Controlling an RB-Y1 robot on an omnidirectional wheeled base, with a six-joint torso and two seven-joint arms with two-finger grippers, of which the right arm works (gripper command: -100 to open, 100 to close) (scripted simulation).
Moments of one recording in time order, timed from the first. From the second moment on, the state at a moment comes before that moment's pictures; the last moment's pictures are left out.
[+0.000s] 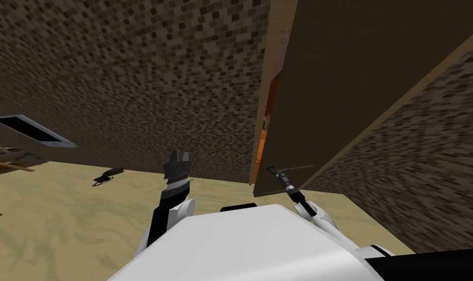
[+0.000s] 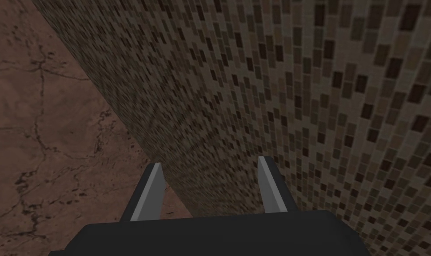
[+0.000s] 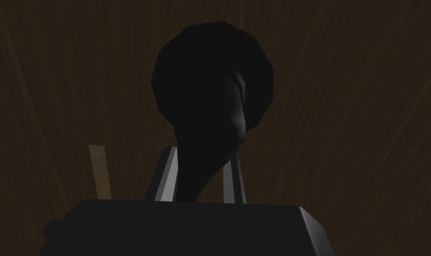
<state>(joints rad) 0.11 -0.53 0.06 -0.76 -0.04 -0.93 -0.40</state>
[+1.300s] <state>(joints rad) 0.20 -0.60 0.09 -0.71 -0.04 -1.11 -0.46</state>
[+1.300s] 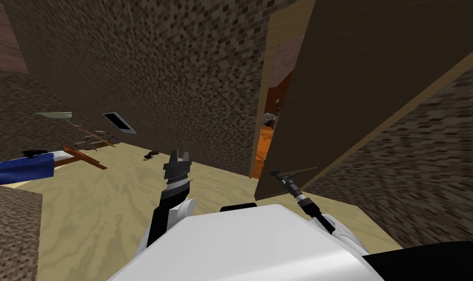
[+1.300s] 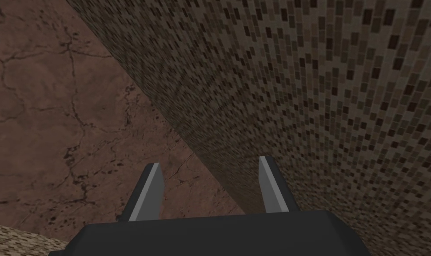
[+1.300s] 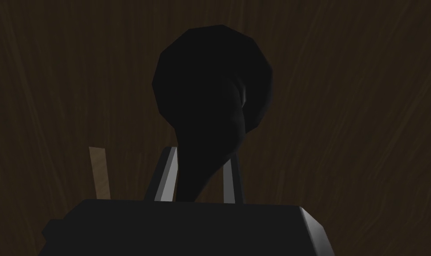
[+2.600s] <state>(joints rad) 0.26 -0.63 0.10 -0.63 -0.03 -1.28 -0.47</state>
